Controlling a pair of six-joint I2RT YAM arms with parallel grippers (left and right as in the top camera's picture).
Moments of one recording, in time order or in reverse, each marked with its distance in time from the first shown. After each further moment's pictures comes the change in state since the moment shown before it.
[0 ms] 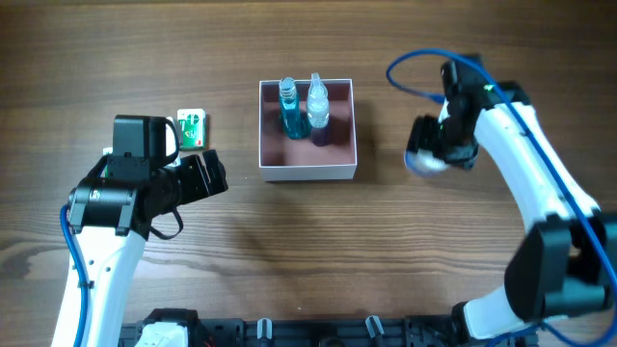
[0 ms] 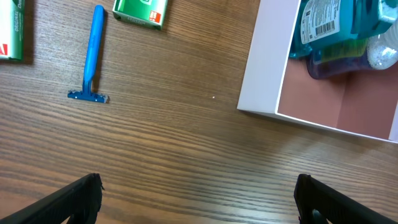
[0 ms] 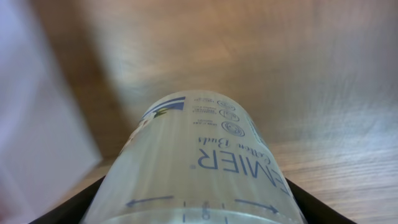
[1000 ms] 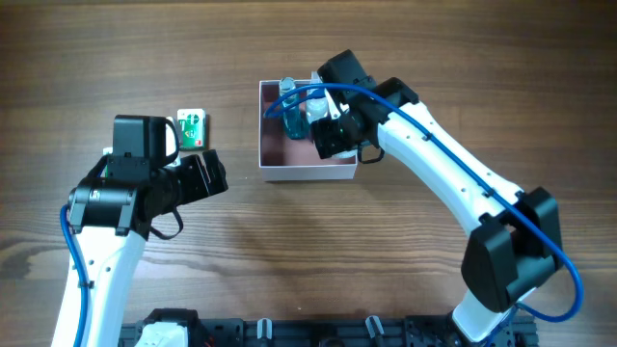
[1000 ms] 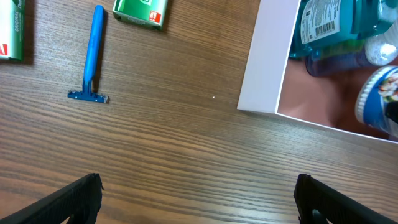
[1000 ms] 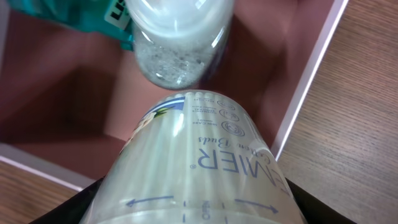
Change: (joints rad) left arm 0.000 0.000 0.000 0.000 0.000 0.000; right arm 0.441 0.162 0.170 0.135 0.040 -0.163
